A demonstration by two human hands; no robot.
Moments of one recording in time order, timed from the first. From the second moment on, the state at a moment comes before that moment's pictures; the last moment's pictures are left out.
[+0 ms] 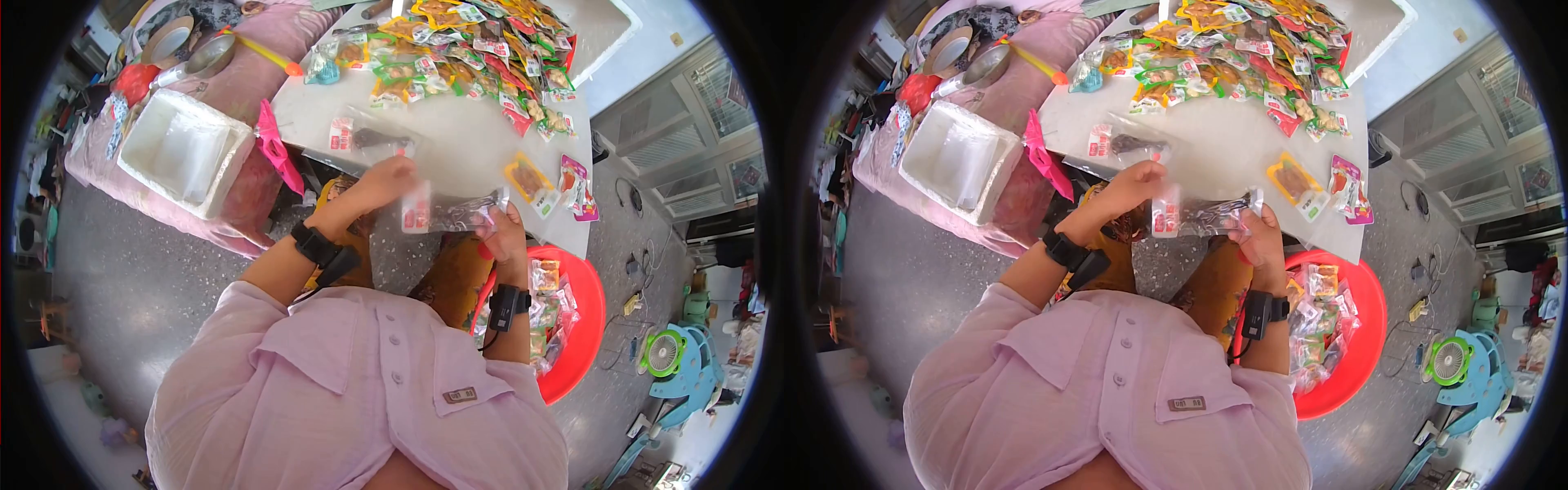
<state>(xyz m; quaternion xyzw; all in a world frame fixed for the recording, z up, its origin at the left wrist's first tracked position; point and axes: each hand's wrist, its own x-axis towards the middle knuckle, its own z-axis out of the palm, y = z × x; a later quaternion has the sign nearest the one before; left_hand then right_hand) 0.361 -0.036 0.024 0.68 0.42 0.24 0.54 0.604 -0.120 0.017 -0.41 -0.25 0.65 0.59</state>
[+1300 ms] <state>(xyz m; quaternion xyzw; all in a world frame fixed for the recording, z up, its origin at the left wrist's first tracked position) 0.365 -0.048 0.019 0.82 0.48 0.28 0.13 0.504 -0.053 0.000 -0.54 -0.46 0.64 0.31</state>
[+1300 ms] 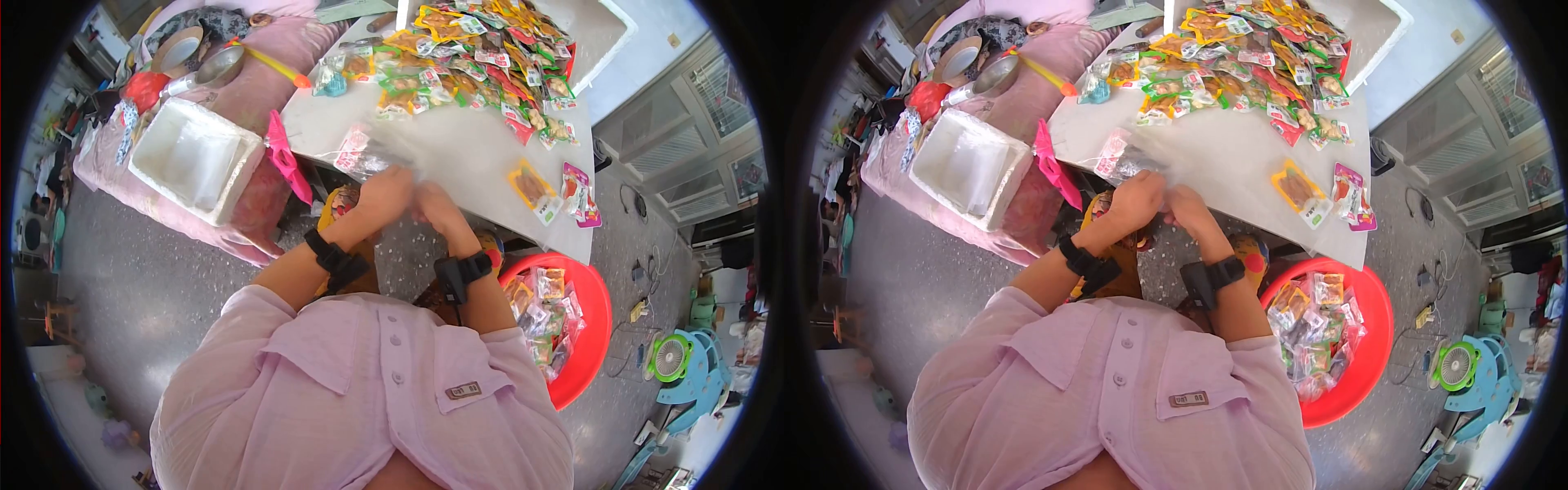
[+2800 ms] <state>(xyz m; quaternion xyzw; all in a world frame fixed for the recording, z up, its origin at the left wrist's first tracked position) 0.371 -0.007 0.010 0.75 0.44 0.42 0.26 0.597 0.107 0.005 -0.35 -0.32 0.52 0.71</state>
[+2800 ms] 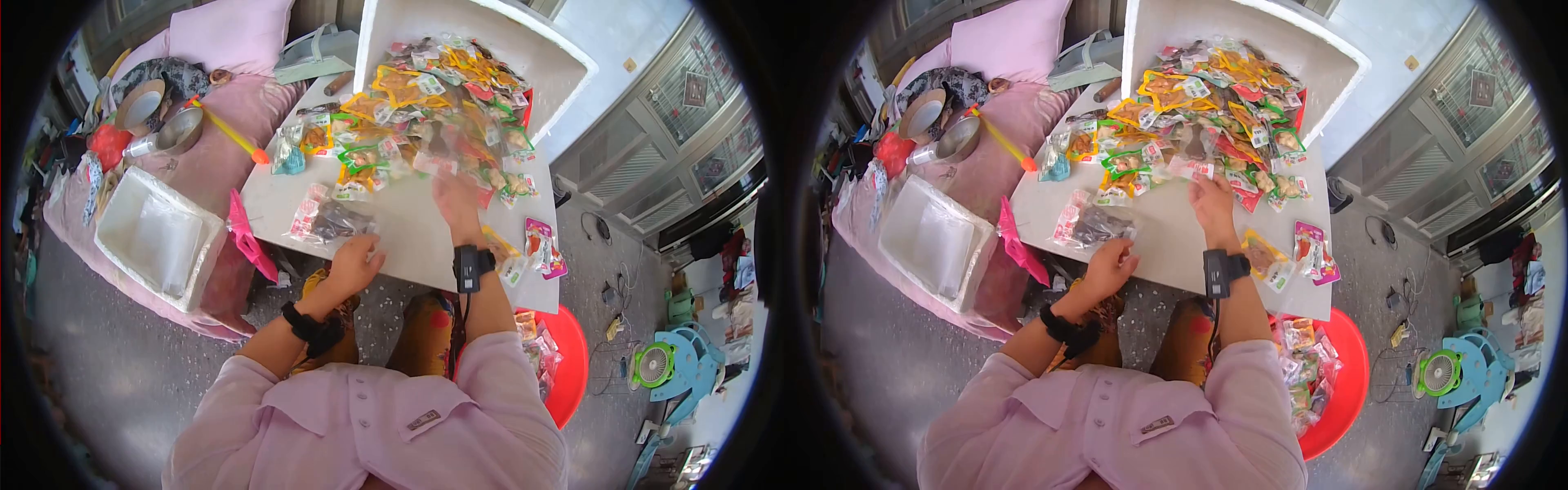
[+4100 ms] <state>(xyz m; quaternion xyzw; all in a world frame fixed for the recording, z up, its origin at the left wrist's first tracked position) 0.370 -0.014 0.009 0.83 0.53 0.19 0.05 0.582 -0.117 -0.017 -0.35 -0.17 0.61 0.69</state>
